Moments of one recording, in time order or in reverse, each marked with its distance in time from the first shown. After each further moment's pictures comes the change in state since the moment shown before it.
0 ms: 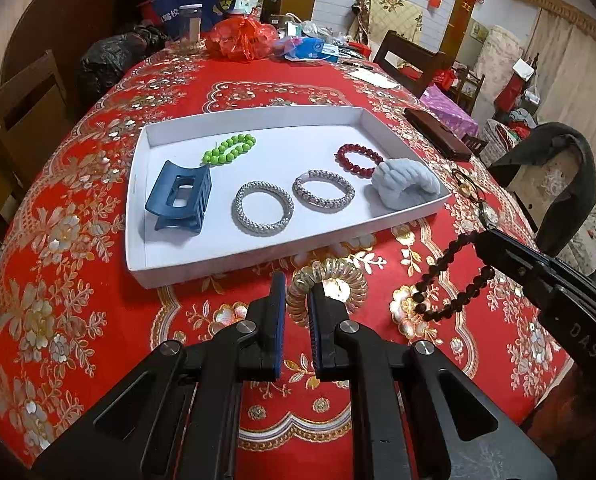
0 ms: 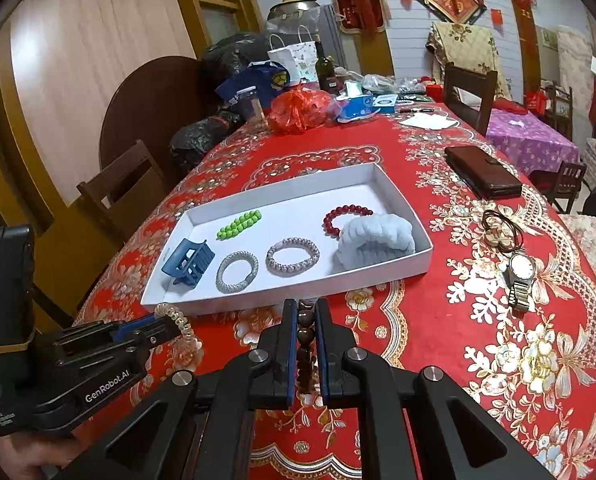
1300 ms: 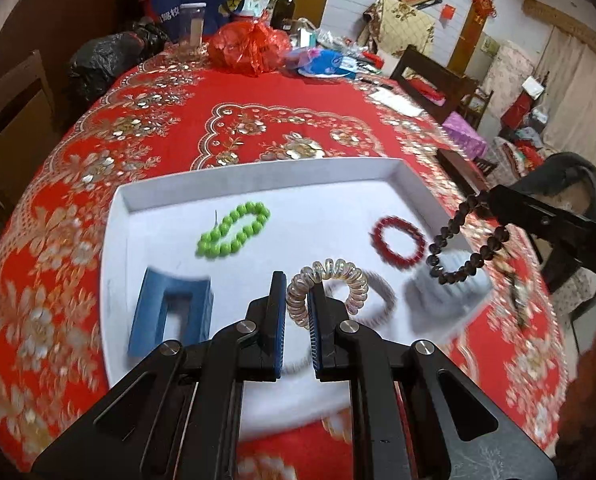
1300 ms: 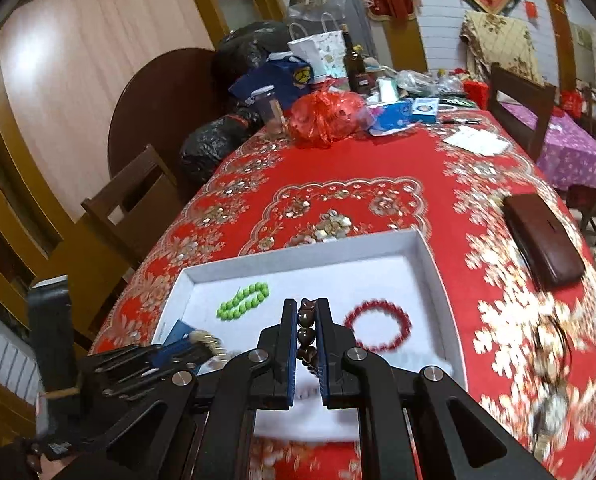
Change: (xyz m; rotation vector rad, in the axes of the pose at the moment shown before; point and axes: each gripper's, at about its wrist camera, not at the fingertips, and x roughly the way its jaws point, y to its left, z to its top) left arm 0.074 0.030 0.094 -0.043 -0.005 0.000; right arm 0.092 -0.007 0.130 -0.045 0.068 0.115
